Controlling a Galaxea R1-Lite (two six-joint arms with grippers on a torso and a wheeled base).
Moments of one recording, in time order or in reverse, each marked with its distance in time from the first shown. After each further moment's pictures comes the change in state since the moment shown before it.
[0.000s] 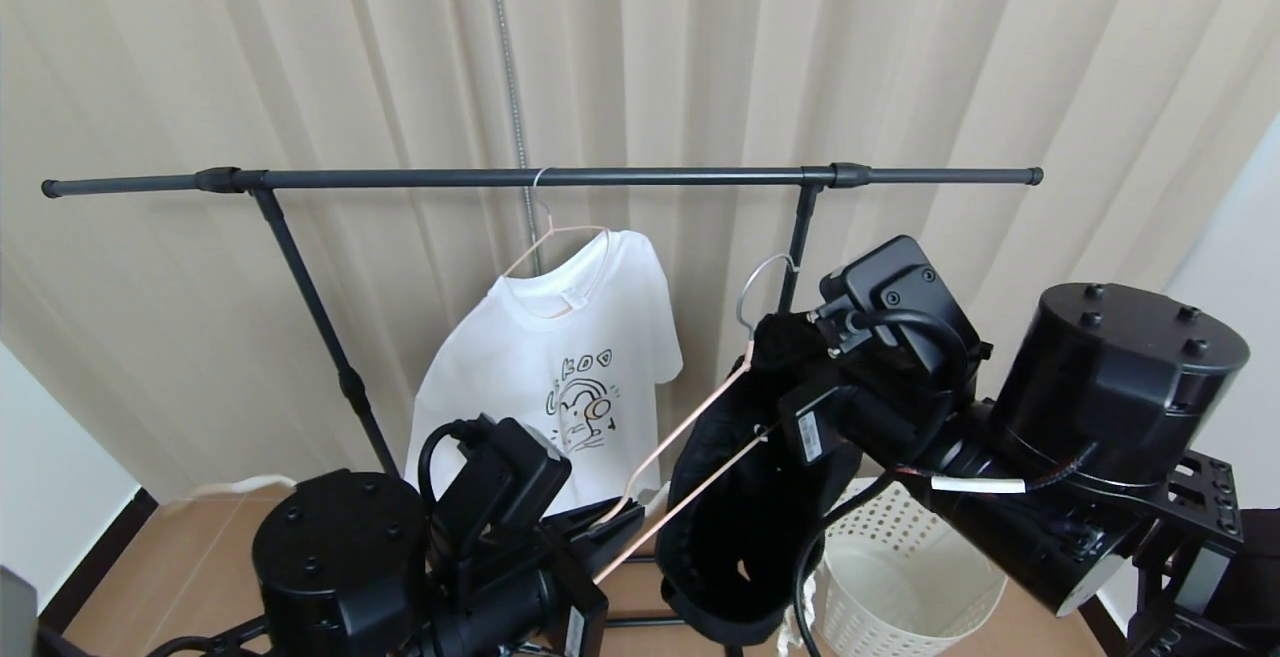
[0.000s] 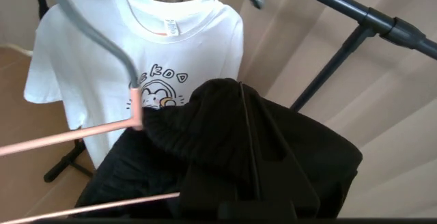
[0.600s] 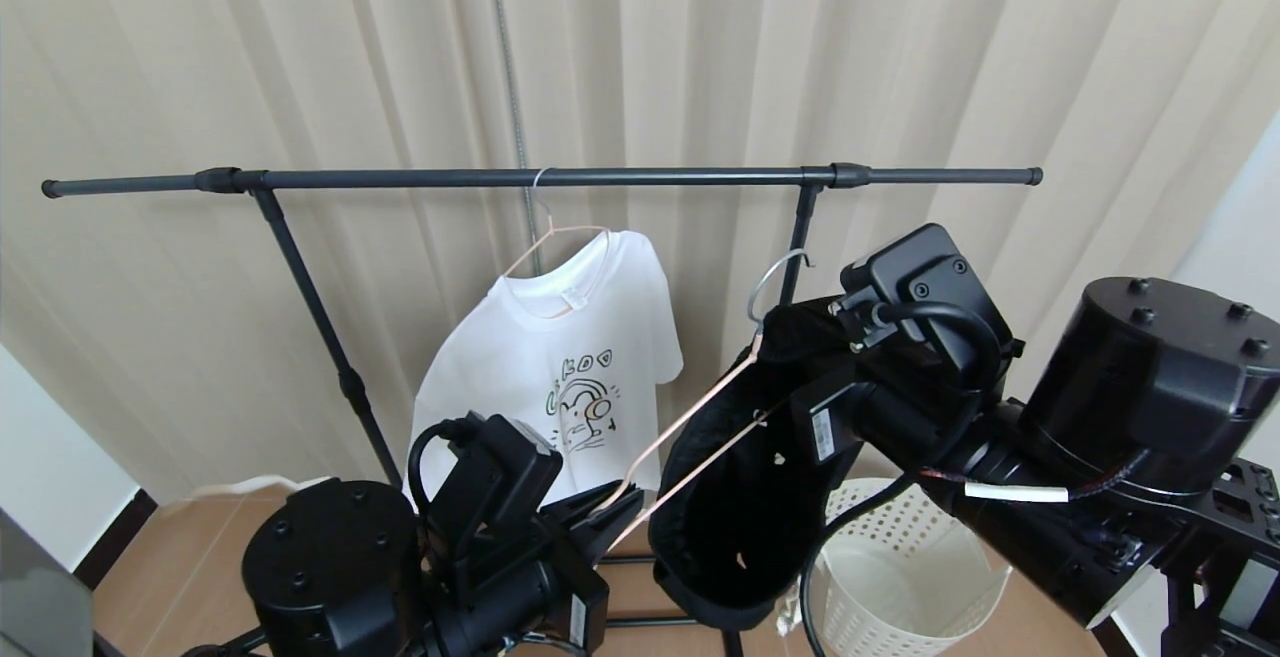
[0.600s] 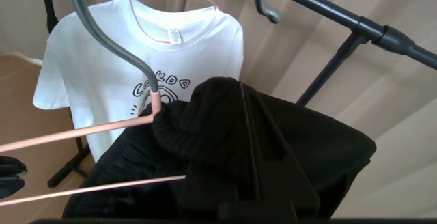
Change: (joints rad) left arm 0.003 0.047 0.035 -0.154 0.036 -0.001; right arm 0.010 -0.036 0.009 0.001 -0.027 -0.001
